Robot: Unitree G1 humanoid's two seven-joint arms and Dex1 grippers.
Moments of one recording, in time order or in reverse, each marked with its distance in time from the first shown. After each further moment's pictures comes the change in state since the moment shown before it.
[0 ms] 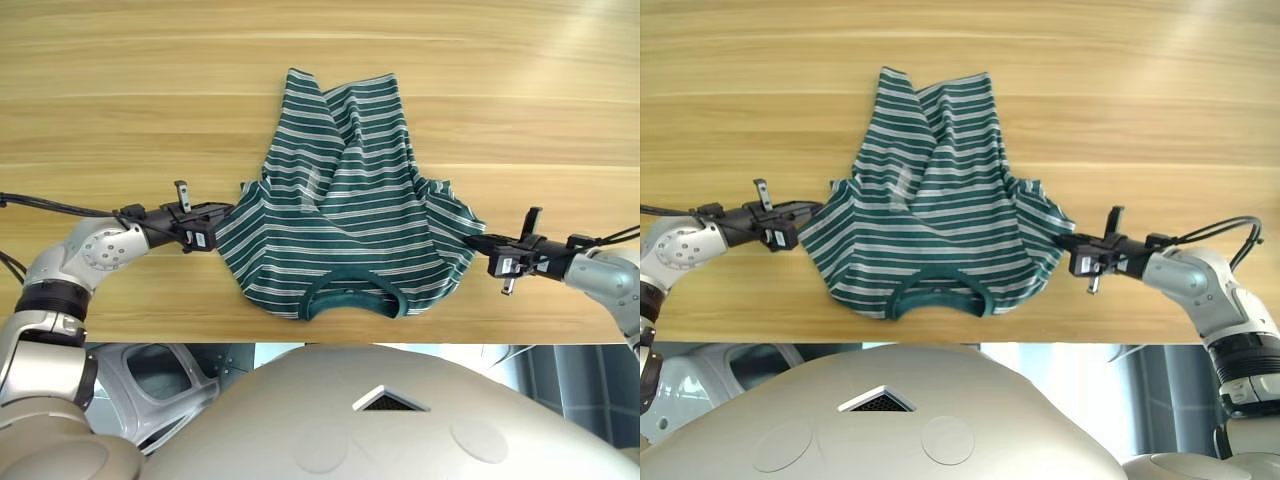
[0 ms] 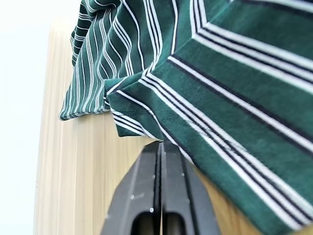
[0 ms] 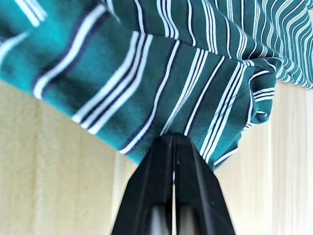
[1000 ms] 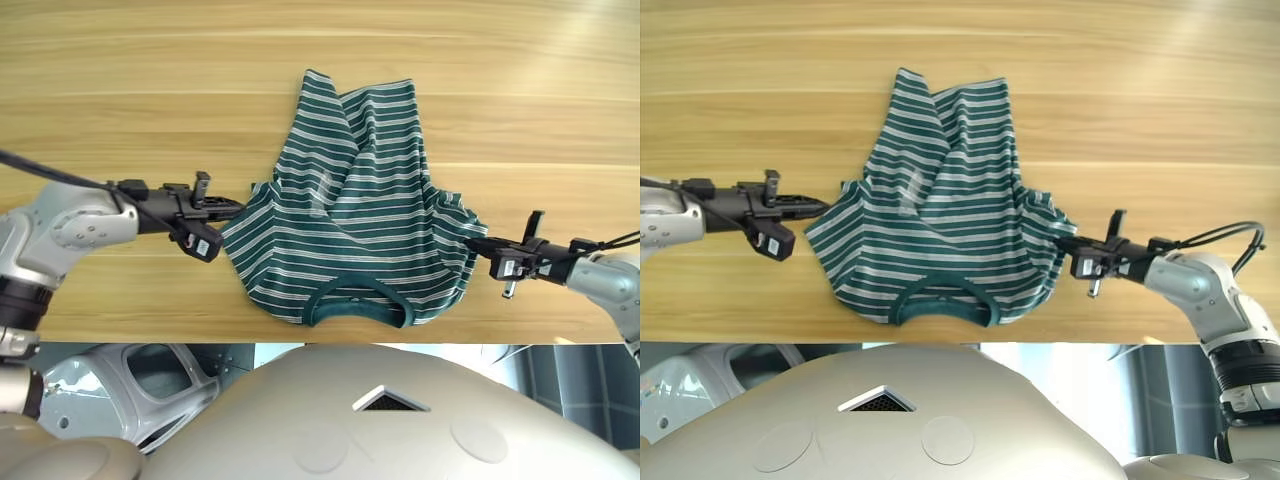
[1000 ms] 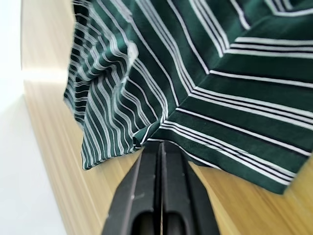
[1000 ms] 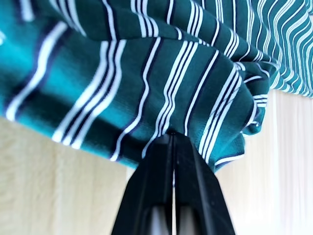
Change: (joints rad) left arm -0.019 0.191 -0.030 -0.640 -0.103 0.216 -0.393; right arm 0.002 0.019 -0.006 -0.032 0.014 0.027 0.026
